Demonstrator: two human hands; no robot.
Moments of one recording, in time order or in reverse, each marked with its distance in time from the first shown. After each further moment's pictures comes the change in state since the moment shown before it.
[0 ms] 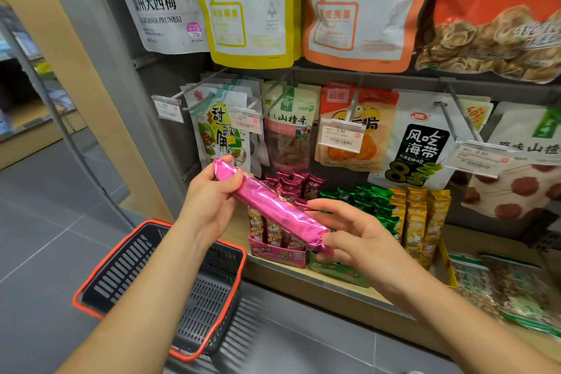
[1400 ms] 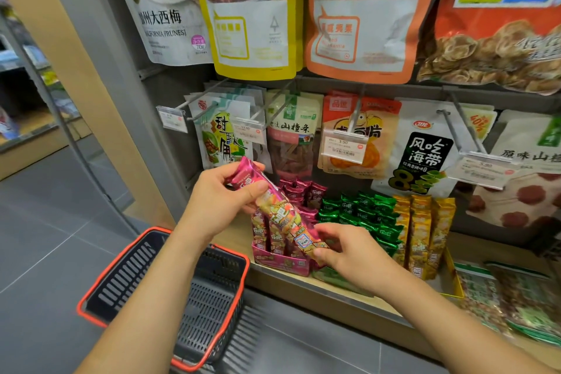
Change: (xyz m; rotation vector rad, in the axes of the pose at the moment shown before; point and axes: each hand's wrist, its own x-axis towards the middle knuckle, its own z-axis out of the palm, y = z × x) left_hand -0.026 0.026 0.016 0.634 -0.217 0.321; right_hand 0.045 0.040 -0.014 -0.857 0.034 -0.079
